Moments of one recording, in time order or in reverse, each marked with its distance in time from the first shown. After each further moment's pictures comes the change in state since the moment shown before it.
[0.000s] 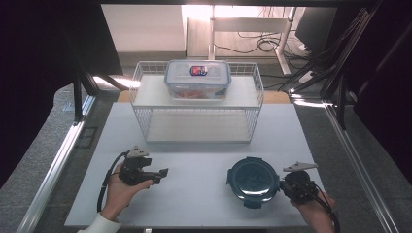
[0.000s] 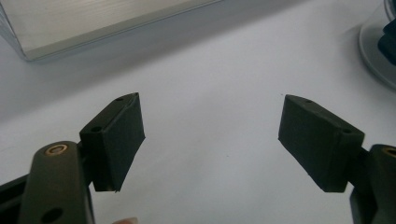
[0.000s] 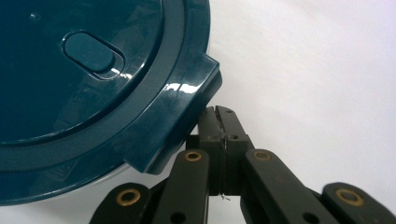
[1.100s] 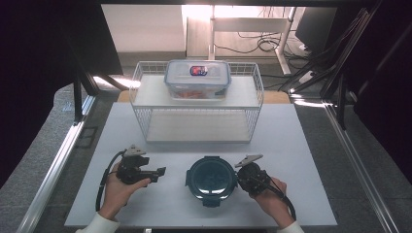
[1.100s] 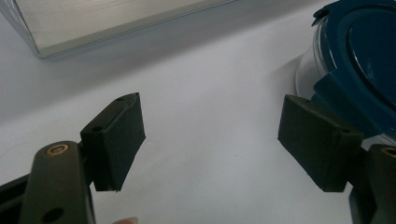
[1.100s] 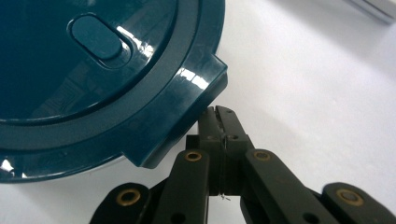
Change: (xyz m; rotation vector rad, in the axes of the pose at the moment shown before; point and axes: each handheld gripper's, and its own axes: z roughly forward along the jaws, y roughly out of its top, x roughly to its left) left arm 0.007 -0.001 -0.002 -0.004 0.009 -0.016; right arm 0.092 0.060 0.039 0.023 0.126 -0.221
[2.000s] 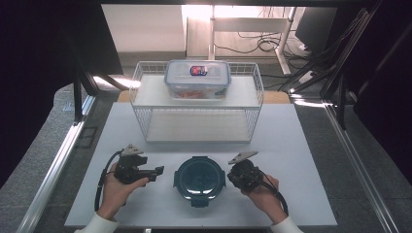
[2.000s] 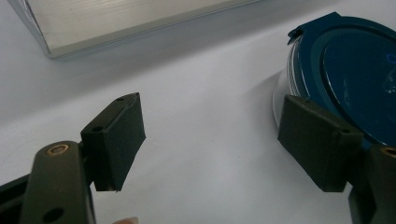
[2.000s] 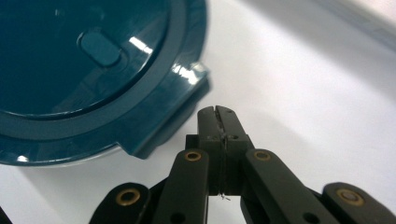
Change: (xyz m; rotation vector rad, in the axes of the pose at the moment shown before) left arm 0.003 0.000 -0.005 -0.019 0.002 -0.022; right arm 0.007 0.016 0.003 -0.074 0.089 -0.018
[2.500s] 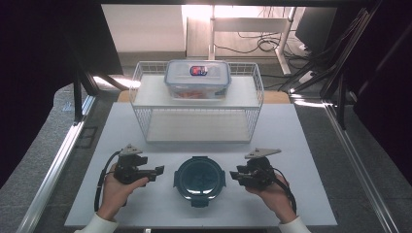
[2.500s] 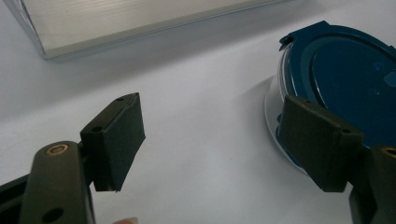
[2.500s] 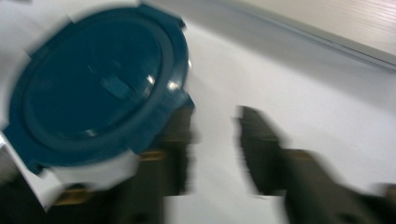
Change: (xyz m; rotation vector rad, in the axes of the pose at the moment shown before) left arm -0.001 0.000 -0.003 -0.013 -0.022 -0.021; right arm -0.021 -0.011 -0.027 -0.168 0.100 0.146
